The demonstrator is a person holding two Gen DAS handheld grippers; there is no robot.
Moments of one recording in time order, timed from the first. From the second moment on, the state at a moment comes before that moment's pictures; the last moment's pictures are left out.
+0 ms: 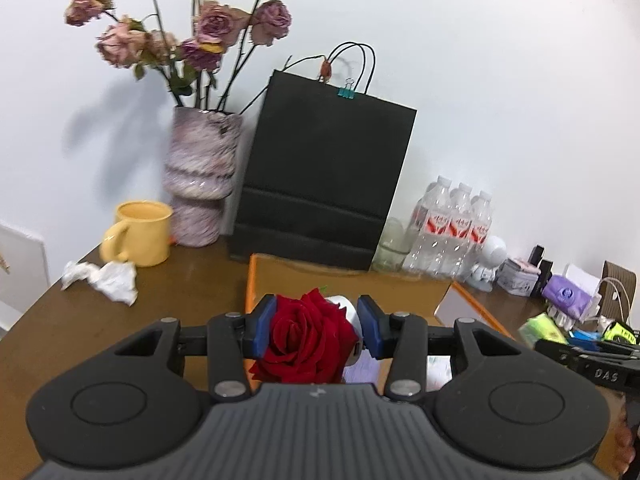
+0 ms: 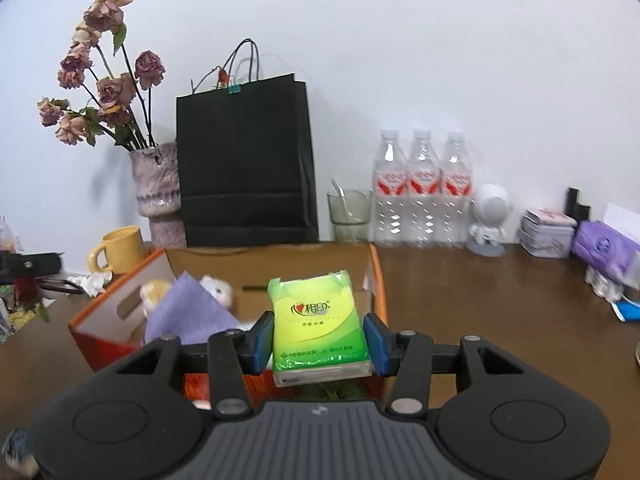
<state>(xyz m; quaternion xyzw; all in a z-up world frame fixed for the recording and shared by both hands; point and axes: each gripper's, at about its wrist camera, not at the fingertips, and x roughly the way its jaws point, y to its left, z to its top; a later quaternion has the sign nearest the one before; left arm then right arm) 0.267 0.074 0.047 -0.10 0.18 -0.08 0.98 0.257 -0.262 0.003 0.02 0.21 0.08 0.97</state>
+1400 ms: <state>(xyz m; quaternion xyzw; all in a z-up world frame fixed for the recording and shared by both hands) 0.364 0.036 0.009 -0.05 0.24 -0.05 0.97 0.372 -0.216 -0.026 -0.01 0.30 0.08 0.95</state>
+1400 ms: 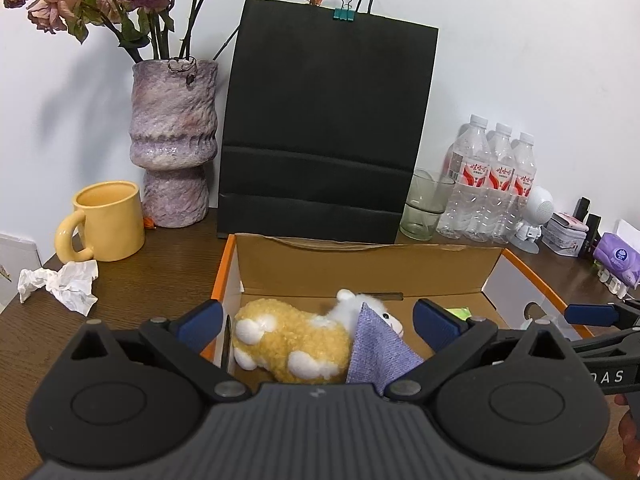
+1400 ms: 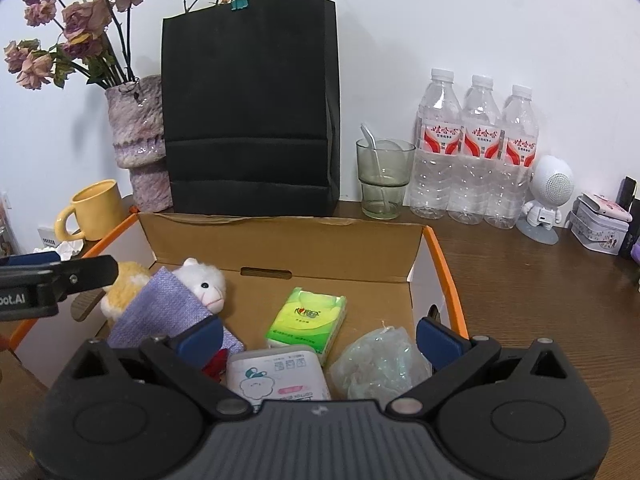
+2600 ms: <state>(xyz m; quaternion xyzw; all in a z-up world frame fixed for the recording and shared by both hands) 0.167 0.103 -0.023 -0.03 0.32 -0.02 0.95 0.189 -0.212 -0.063 -0.02 0.32 0.07 0.94</state>
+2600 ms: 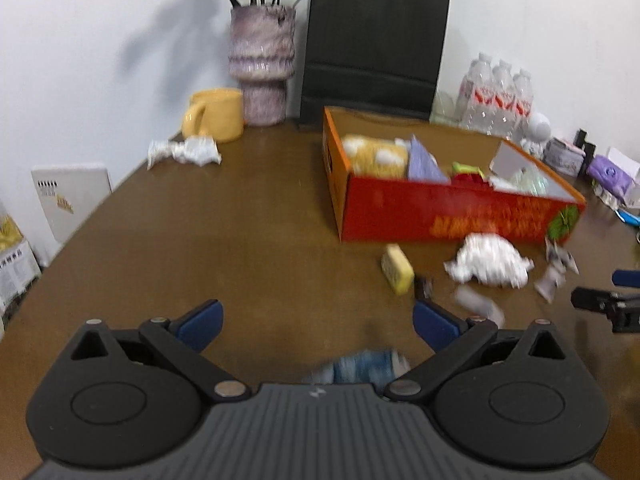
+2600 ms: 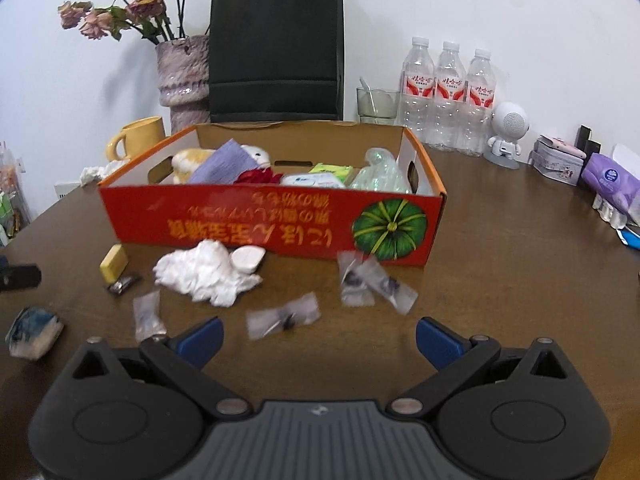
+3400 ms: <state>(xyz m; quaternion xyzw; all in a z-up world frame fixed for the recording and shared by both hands) 0.158 0.081 -0.046 0.00 0.33 -0.03 0.94 0.178 -0.192 -0.078 -0.02 0.33 0.07 0.94</state>
